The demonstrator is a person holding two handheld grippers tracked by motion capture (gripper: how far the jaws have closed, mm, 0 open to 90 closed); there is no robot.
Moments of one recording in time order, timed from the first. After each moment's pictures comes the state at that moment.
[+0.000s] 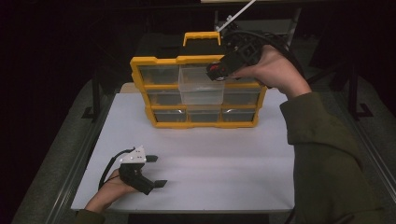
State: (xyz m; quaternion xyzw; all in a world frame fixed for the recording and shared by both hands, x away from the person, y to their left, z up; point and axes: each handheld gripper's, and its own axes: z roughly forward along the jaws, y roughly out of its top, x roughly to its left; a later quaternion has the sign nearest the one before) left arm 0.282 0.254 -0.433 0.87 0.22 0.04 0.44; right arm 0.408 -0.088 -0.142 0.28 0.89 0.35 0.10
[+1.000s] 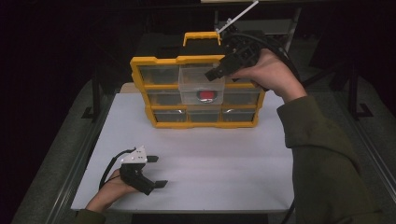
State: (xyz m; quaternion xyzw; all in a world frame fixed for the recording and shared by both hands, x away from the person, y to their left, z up) left arm 0.282 0.252 -0.434 0.87 0.22 0.04 0.44; right arm 0.411 -0.090 -0.152 0.30 0.88 0.36 0.10
